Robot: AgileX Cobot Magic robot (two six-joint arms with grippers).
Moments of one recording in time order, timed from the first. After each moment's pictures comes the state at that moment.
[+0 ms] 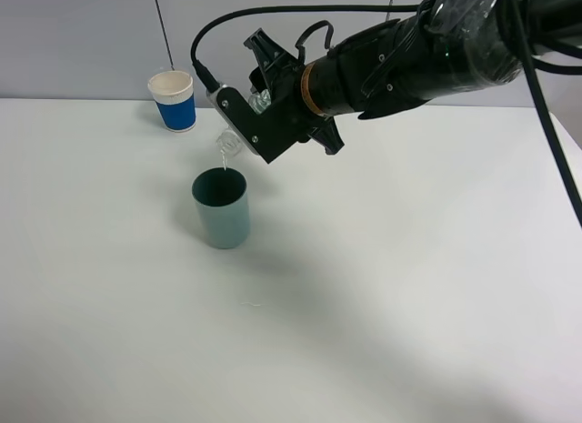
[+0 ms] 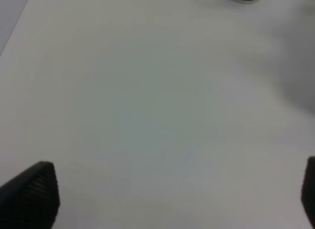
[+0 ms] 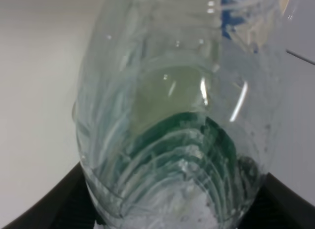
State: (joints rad) left arm 0.05 0.00 -0.50 0.03 1.05 -0.01; right arm 0.72 1.90 -1.21 -1.54 0.12 -0.38
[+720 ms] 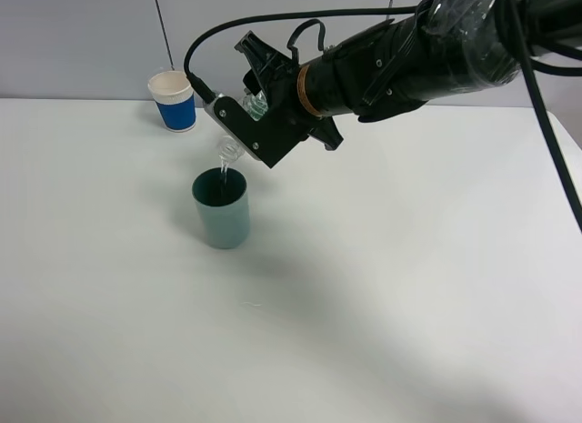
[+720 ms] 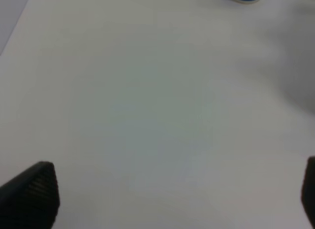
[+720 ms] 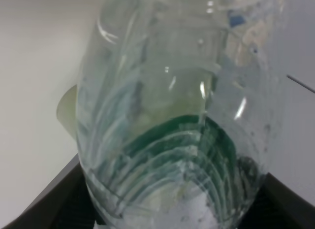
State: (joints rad) left arm 0.05 0.00 -0.50 0.03 1.05 -0.01; right arm 0.73 1.90 -1.21 -1.63 0.12 -0.38
